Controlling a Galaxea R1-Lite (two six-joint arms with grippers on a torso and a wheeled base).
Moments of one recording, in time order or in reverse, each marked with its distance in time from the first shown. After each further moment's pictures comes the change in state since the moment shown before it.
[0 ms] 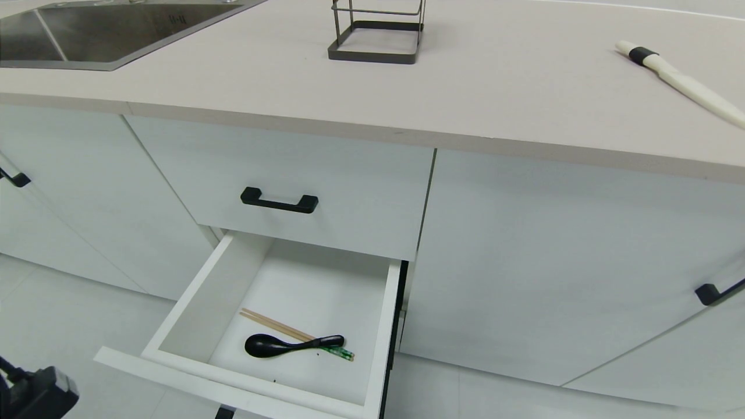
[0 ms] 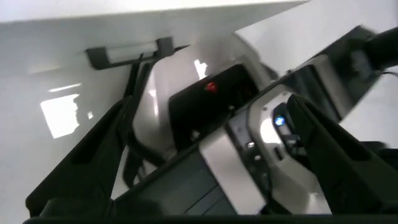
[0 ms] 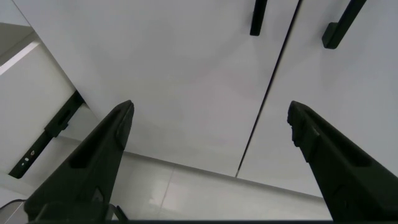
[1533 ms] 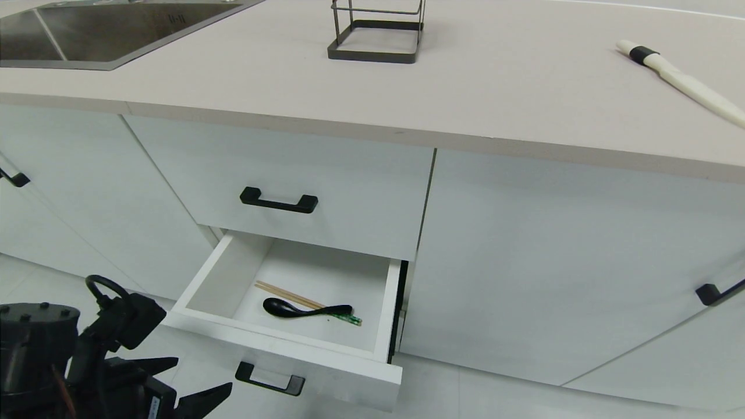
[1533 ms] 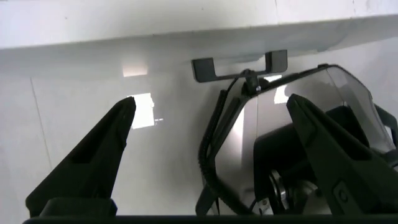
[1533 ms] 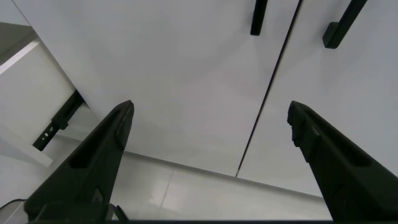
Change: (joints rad) left arm 0.091 0.466 0.064 -0.558 0.232 0.135; right arm -0.001 0.002 0.000 0.000 0.000 0.000
